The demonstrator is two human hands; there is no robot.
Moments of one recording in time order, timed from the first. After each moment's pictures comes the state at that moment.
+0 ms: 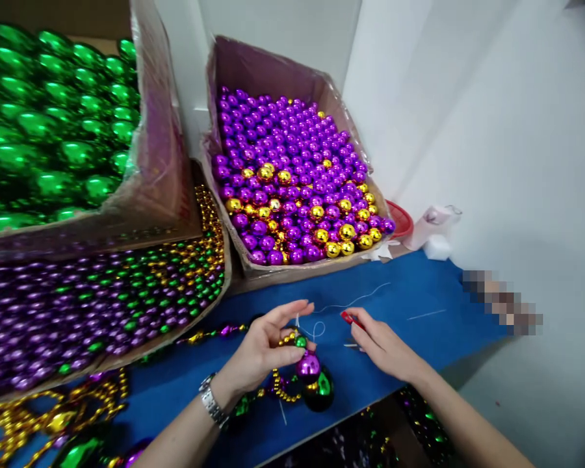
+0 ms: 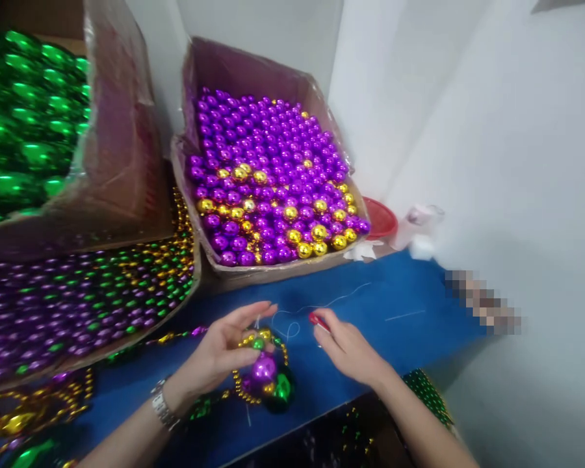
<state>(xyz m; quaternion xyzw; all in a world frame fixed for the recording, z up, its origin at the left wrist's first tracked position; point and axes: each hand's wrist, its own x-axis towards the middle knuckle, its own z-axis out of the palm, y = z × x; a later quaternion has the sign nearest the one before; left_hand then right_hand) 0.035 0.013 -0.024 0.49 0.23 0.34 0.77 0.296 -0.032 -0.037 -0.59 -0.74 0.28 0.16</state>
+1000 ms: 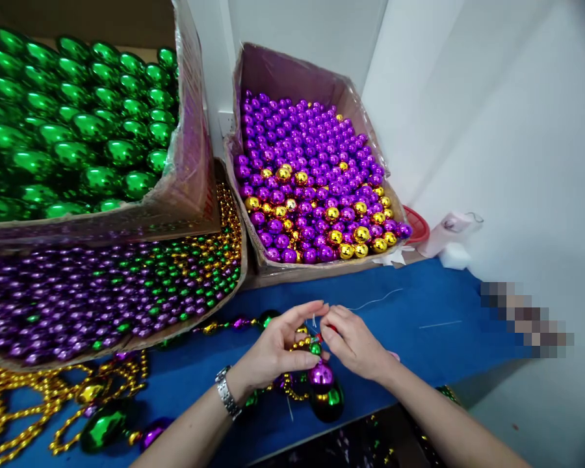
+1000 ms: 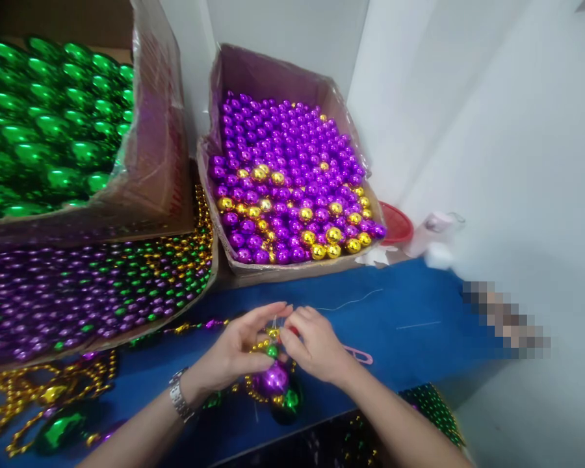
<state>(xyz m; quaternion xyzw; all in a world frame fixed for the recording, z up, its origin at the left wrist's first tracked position) 0.034 0.008 -0.026 0.51 0.19 0.33 0.77 0.226 -0.007 -0.024 -0.47 -0.82 0.22 0.26</state>
